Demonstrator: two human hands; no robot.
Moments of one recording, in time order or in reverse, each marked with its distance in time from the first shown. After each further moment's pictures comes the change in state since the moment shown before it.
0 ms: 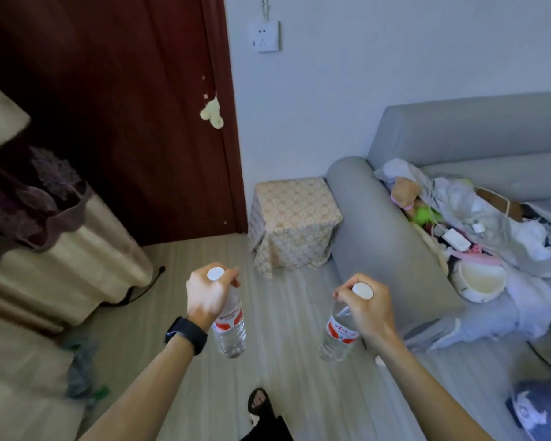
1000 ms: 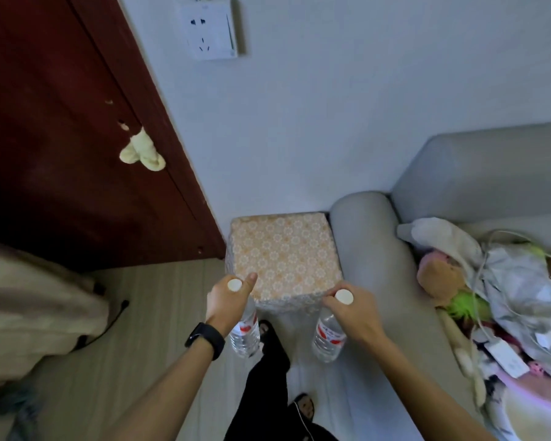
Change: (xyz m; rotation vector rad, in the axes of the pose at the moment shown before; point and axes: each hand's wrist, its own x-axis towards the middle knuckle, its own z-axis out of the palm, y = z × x) left_hand 0.425 0.090 0.288 0.260 -0.064 -0.266; right_hand 0.537 0.045 0.035 -0.277 -0.269 0.083
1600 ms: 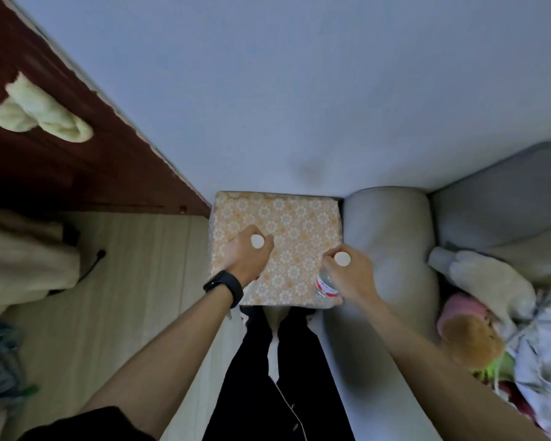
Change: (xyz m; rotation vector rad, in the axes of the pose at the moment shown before) left_hand 0.211 0.079 0.119 0.040 -0.108 -0.092; right_hand 0.268 0.042 0.033 -0.130 -0.129 0.259
